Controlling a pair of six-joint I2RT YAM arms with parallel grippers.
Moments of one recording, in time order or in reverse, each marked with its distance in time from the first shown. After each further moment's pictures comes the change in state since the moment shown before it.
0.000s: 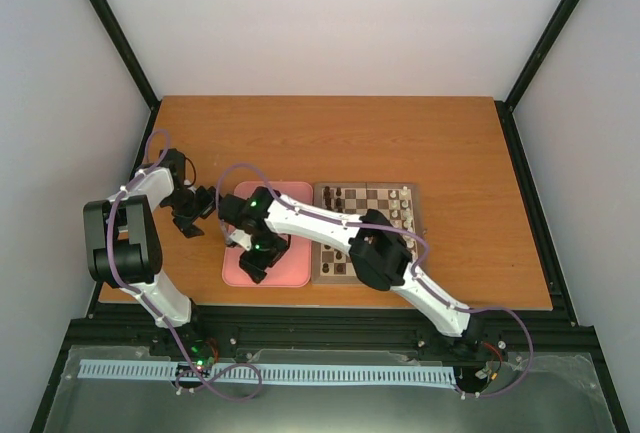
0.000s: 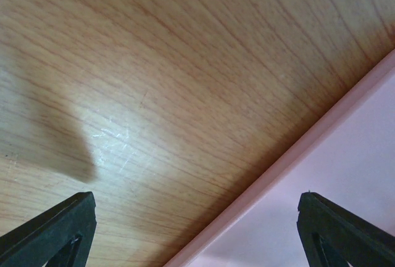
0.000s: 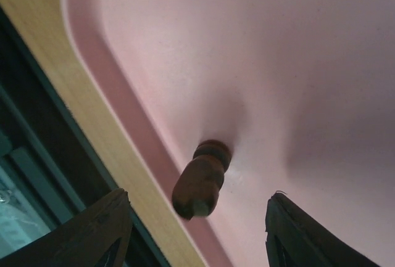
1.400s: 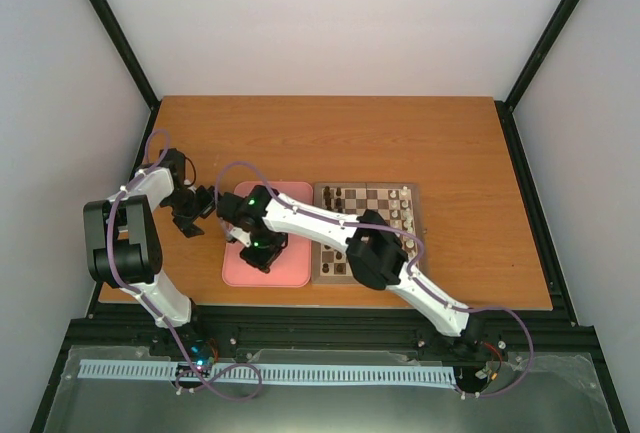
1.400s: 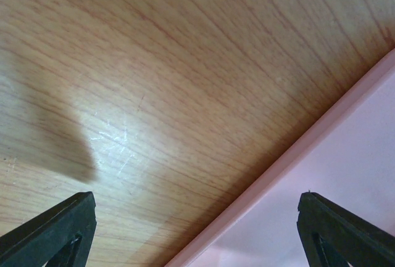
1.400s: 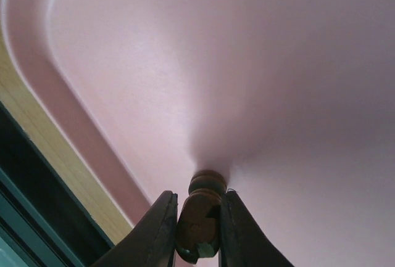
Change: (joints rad) left arm 0.000 0.000 0.000 0.006 0.000 0.000; right arm -0.007 0.063 0.069 -0.018 0.072 0.006
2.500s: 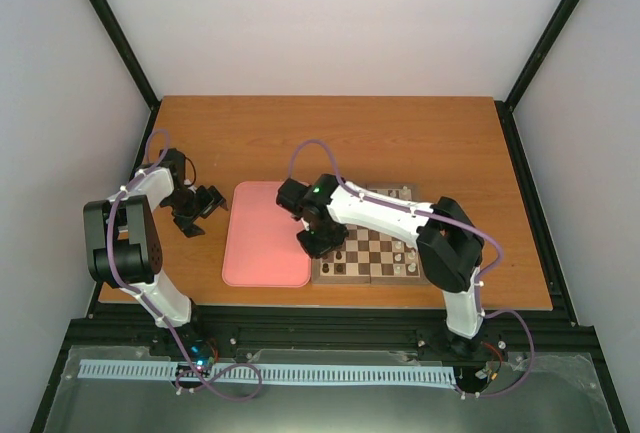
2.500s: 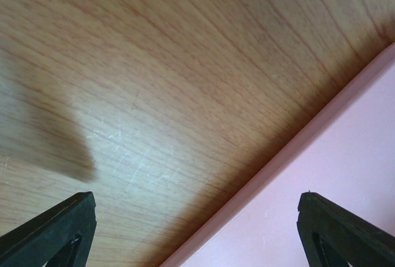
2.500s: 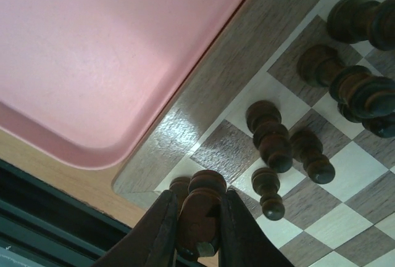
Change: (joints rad) left arm 0.000 0.000 0.000 0.001 0.012 0.000; right arm -0.135 -0.544 -0.706 0.144 0.193 0.317
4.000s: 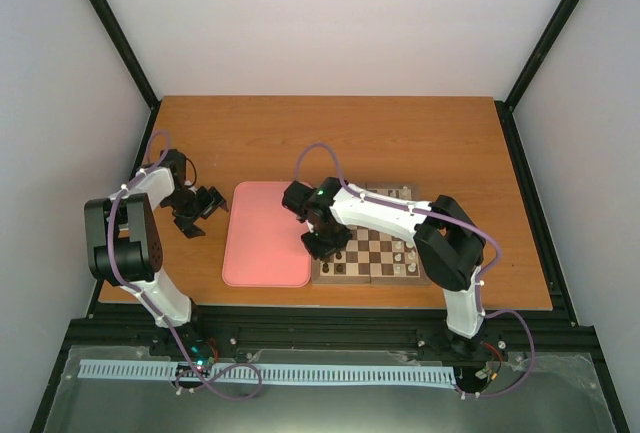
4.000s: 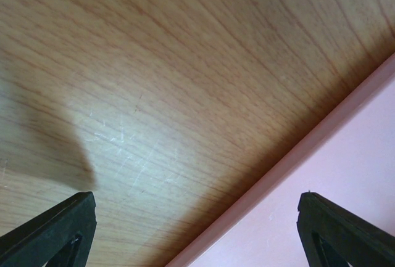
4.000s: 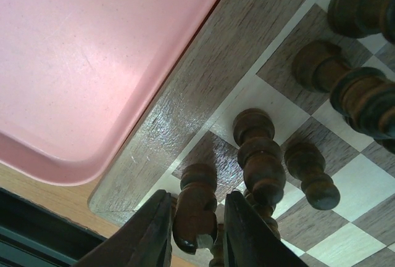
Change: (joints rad) left arm 0.000 0.014 0.000 0.000 -0.001 0.000; right arm -0.030 -0.002 -0.085 0.073 -0.016 0.000
